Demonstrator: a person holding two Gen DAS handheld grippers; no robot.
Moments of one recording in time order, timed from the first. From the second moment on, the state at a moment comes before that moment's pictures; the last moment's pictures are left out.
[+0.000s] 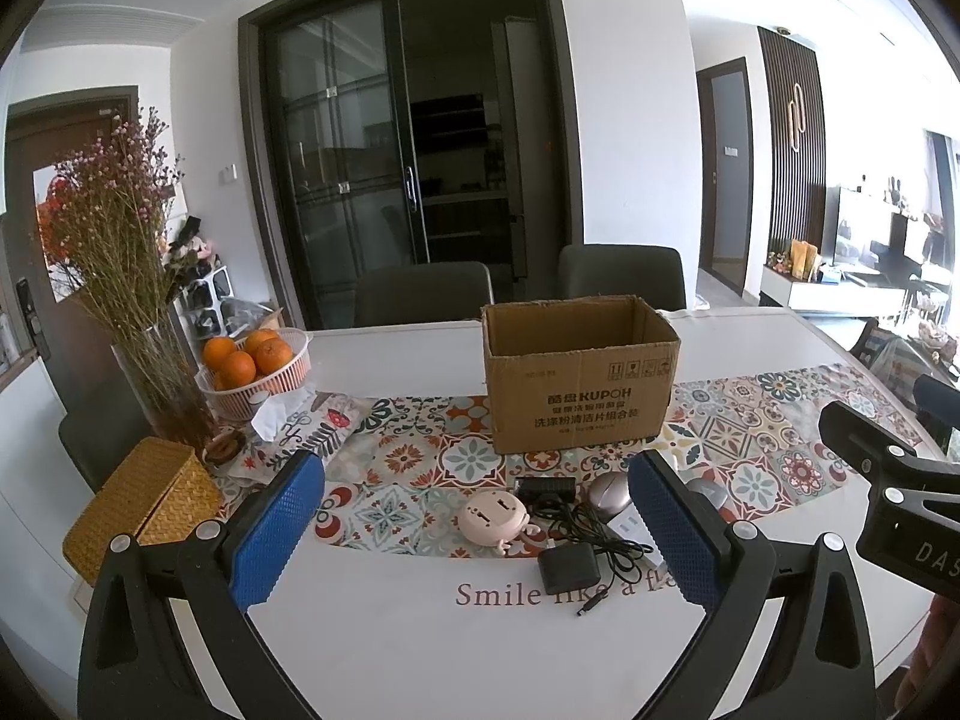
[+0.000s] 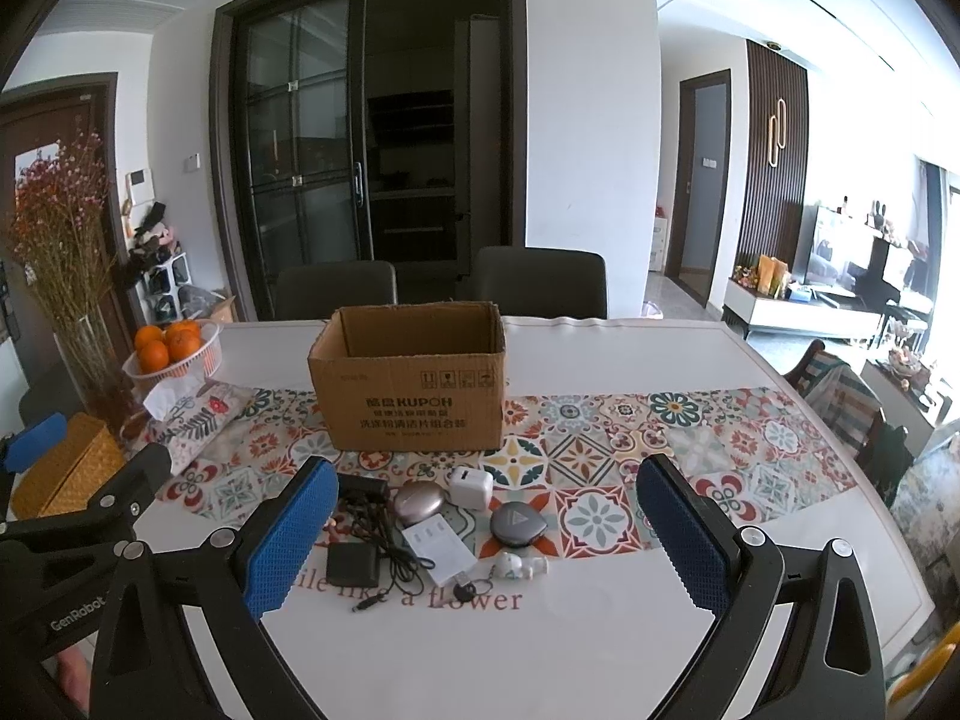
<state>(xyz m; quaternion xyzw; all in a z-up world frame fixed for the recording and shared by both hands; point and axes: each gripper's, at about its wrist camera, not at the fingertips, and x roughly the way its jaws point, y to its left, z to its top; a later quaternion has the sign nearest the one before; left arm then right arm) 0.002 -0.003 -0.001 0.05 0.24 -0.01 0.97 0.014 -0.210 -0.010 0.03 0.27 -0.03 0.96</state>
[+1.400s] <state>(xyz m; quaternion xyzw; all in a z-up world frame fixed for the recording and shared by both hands) 0.004 -0.005 -0.005 0.05 0.25 -0.02 0.97 0.017 -0.209 -0.009 0.03 0.27 -0.03 0.96</state>
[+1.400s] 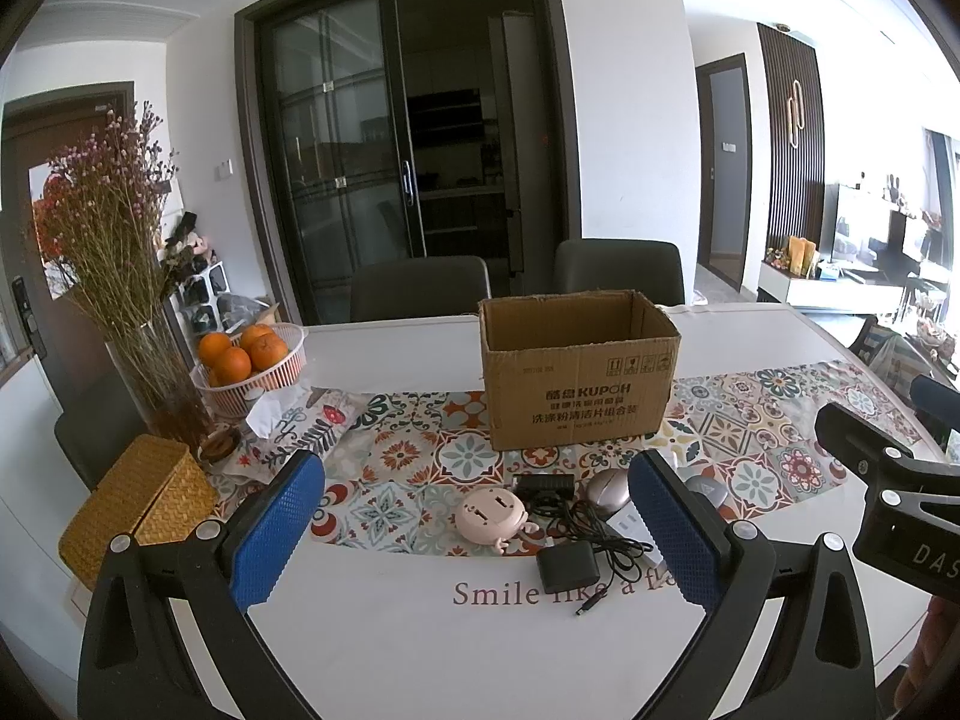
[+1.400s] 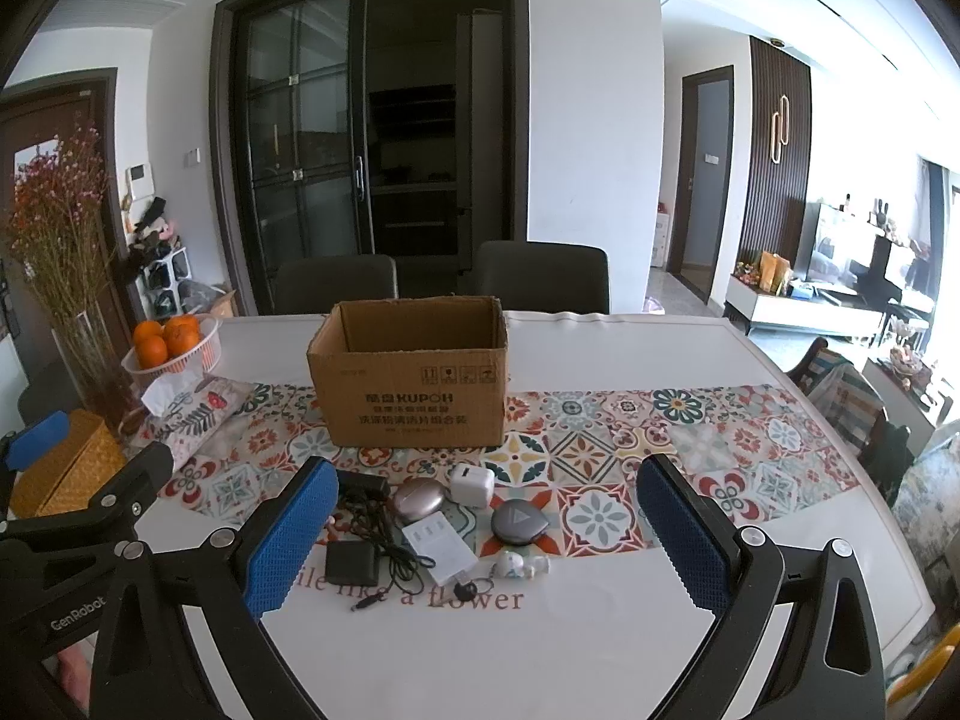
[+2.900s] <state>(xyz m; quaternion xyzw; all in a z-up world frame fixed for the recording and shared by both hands) 0.112 0.015 -0.102 0.06 0.36 -0.04 0.93 0.132 -0.173 -0.128 0.03 0.44 0.02 0.90</state>
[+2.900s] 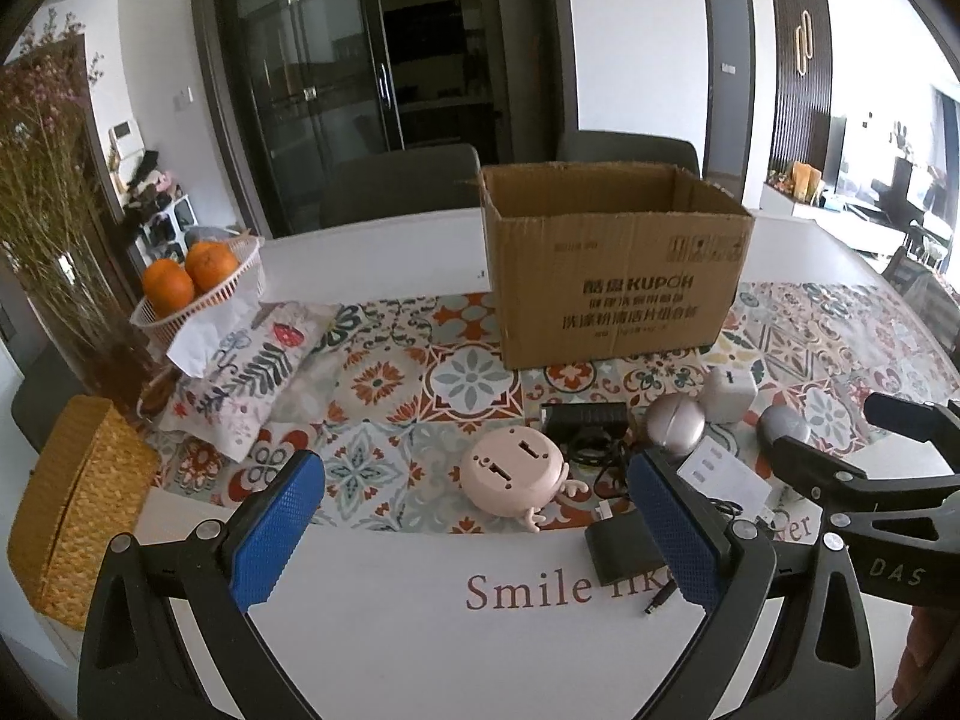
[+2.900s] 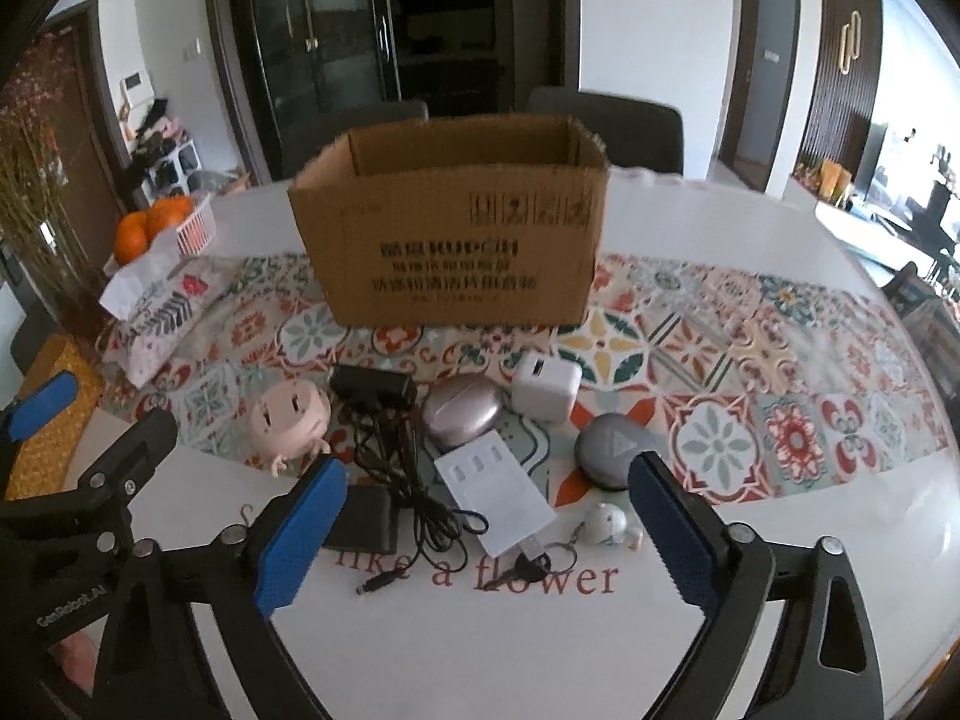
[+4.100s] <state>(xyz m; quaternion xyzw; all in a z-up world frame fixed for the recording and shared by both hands) 0.194 0.007 -0.193 0.03 0.48 -0.07 0.88 0.216 -0.159 -0.220 0.01 0.58 0.08 0.81</state>
